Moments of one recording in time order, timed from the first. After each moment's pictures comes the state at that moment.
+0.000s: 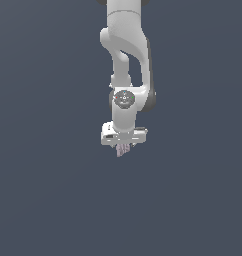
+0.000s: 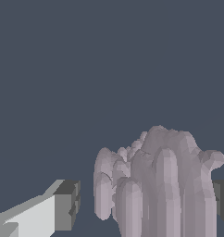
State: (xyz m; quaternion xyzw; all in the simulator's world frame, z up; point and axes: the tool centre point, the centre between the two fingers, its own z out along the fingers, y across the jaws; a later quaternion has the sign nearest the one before) arm -0.025 0.011 0.060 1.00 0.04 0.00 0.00
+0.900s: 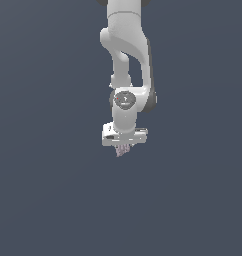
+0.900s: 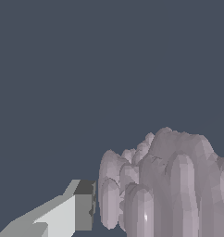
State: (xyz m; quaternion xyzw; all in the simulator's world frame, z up) arm -0.023 0.013 0.058 1.00 0.04 0.00 0.00
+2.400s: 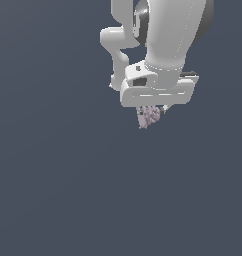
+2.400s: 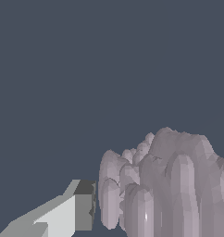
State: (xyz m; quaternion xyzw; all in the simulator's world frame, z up) arm -0.002 0.099 0.309 1.00 0.04 0.00 0.00
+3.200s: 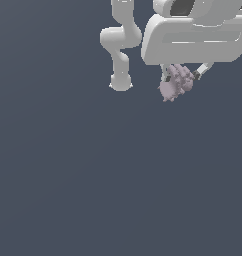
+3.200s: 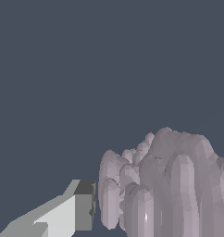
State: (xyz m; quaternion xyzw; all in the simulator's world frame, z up) arm 0.014 0.143 0.438 1.00 0.04 0.00 0.00
